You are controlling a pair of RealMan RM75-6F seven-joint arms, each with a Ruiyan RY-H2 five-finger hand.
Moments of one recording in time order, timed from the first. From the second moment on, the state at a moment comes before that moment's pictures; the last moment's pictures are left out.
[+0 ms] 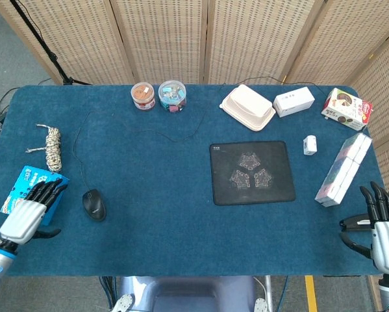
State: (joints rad) left arm -0.29 -1.19 0.05 -1.39 1.65 1.26 -0.18; right arm -0.01 -1.11 0.10 -1.73 -1.56 1.65 -0.05
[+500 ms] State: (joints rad) left arm -0.48 -1.29 0.03 -1.26 1.73 1.07 -0.05; right arm -0.01 -1.10 0.11 -1.74 -1.52 1.64 -0.05
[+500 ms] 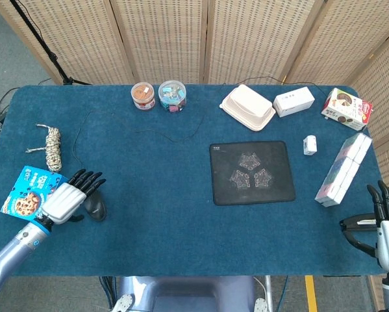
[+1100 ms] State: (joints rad) left arm -0.53 -1.33 0.06 -1.24 1.70 1.00 0.04; right arm -0.02 -1.09 0.12 -1.74 -1.50 1.64 -0.02
